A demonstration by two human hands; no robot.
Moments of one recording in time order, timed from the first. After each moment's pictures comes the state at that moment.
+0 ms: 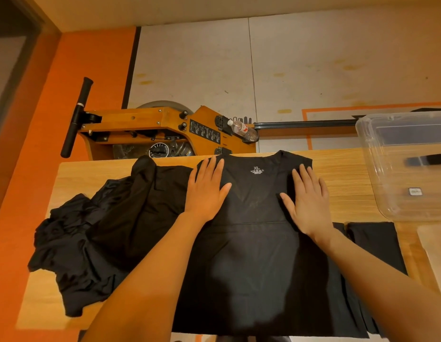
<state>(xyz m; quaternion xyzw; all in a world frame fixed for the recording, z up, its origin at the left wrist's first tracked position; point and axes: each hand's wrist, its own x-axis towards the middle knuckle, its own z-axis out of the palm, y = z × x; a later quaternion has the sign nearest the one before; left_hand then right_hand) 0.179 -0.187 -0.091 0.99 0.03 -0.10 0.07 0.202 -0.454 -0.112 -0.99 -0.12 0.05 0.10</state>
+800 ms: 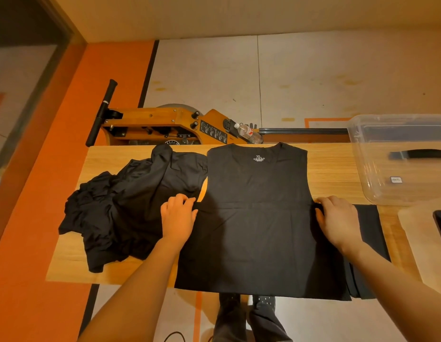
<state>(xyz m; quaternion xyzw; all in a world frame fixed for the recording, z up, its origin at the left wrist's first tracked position) 0.042 -0.153 -0.080 0.98 0.16 -0.07 0.05 0.137 -0.530 -0.081 -0.99 -0.10 0.09 0.05</state>
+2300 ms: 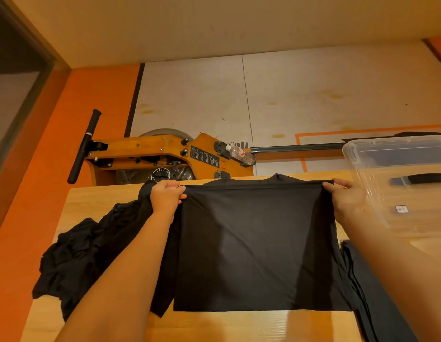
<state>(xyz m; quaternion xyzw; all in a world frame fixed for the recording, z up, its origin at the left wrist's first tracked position) 0.202 -0.107 -0.059 0.71 0.43 0.03 0.56 0.275 -0.499 -0.069 -0.72 0.38 0.03 0.58</state>
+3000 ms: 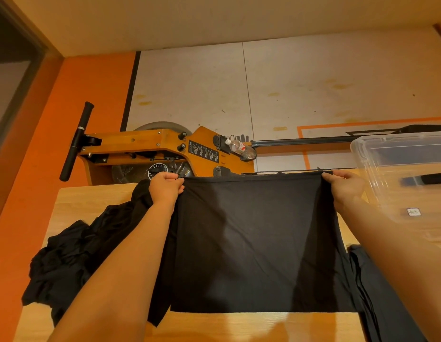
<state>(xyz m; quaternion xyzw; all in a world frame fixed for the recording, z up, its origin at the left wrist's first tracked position) 0.238 -0.103 -0.078 0.72 0.46 0.04 0.52 0.310 -0.486 -0.083 -0.73 0.39 0.03 0.56</state>
